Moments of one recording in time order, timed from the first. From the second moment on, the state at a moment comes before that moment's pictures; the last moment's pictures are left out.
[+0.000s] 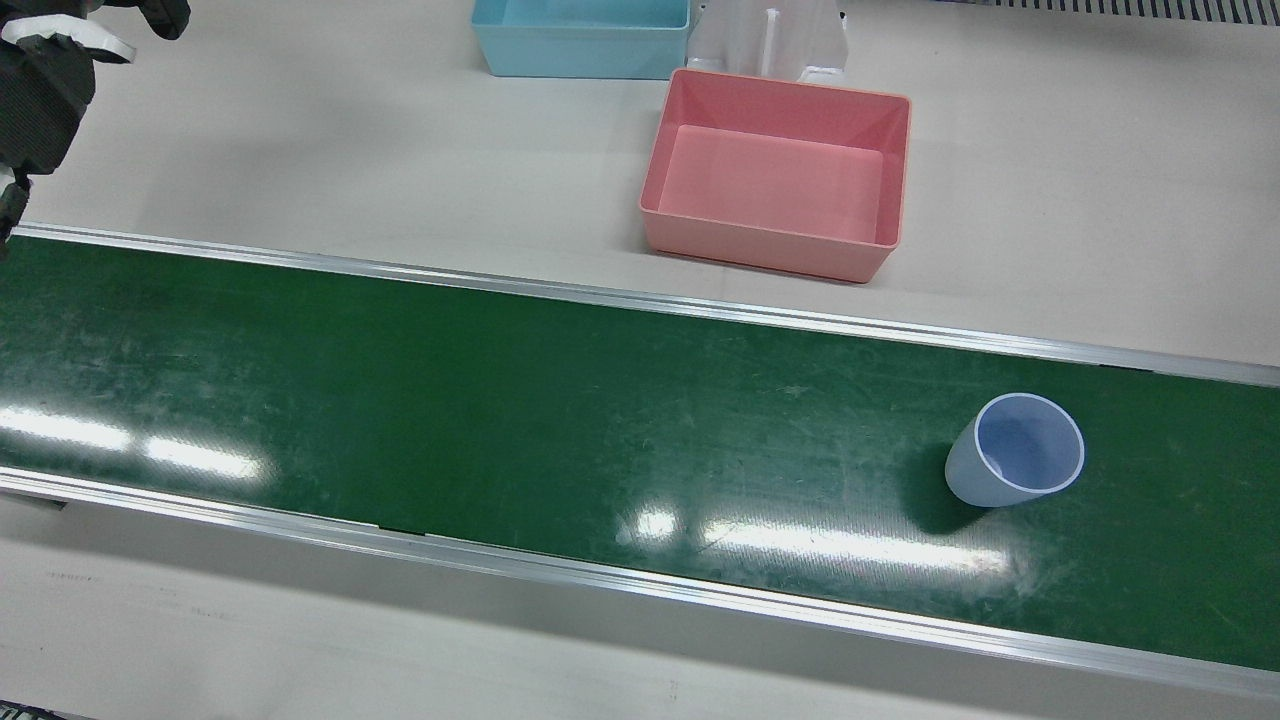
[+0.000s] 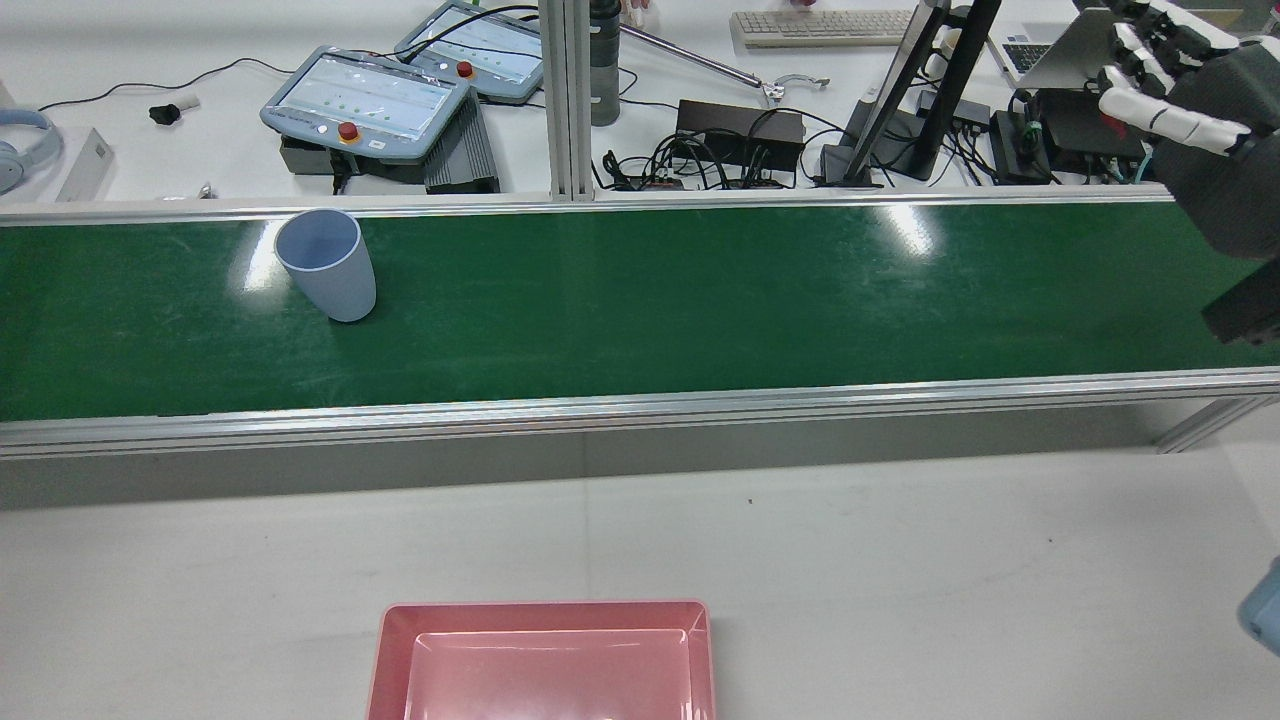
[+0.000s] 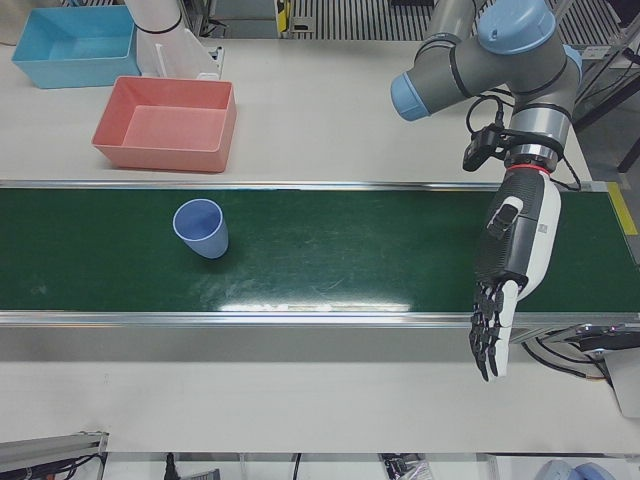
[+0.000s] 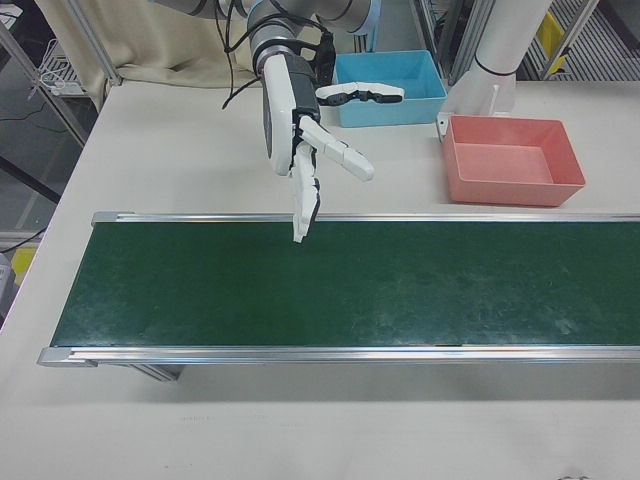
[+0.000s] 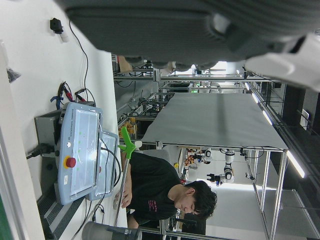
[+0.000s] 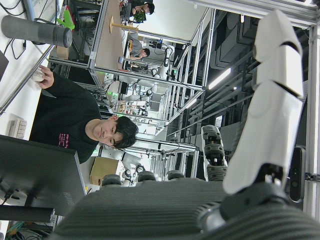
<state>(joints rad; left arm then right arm) -1.45 -1.84 -1.63 0.25 1.81 -0.01 1.01 -1.51 2.33 -3.72 -1.07 -0.25</state>
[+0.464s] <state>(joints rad) -1.45 -1.84 -1.63 0.25 1.81 -0.01 1.01 -1.51 2.33 -3.72 -1.07 -0.25</state>
